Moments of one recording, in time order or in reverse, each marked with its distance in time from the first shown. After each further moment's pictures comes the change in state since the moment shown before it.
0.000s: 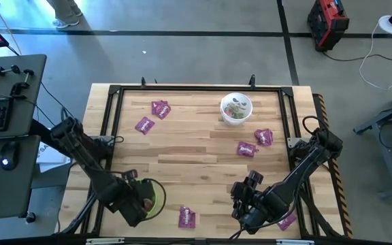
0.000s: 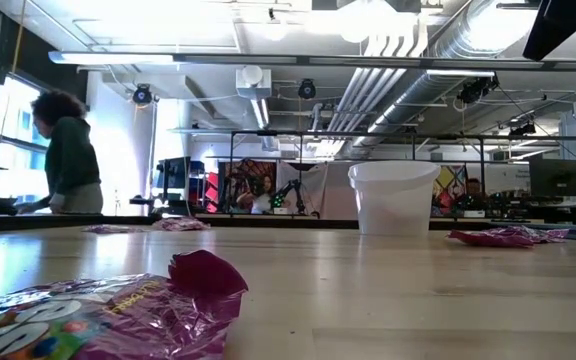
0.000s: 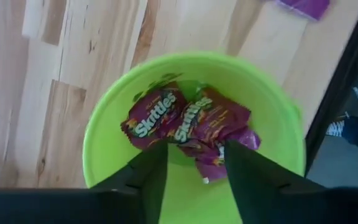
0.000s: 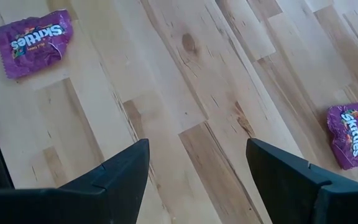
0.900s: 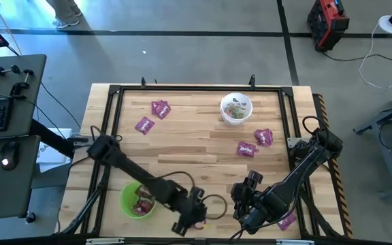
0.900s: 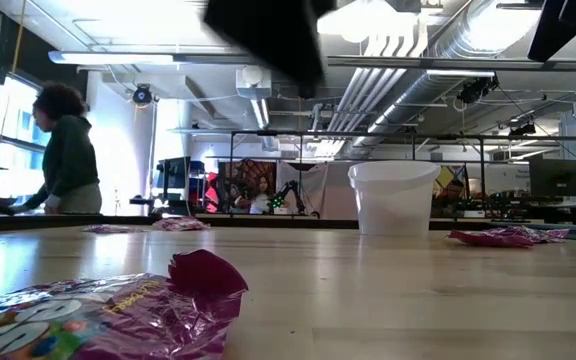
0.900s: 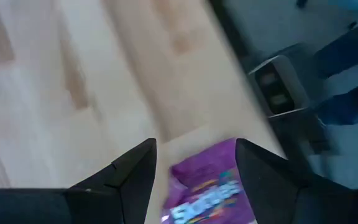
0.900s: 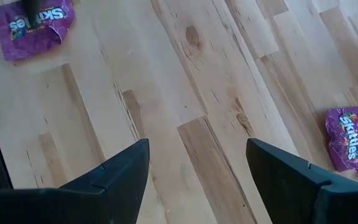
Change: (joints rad) left arm 0.268 0.448 0.215 0.696 0.180 0.966; right arm 0.000 0.000 0.000 -0.007 -0.025 -0.057
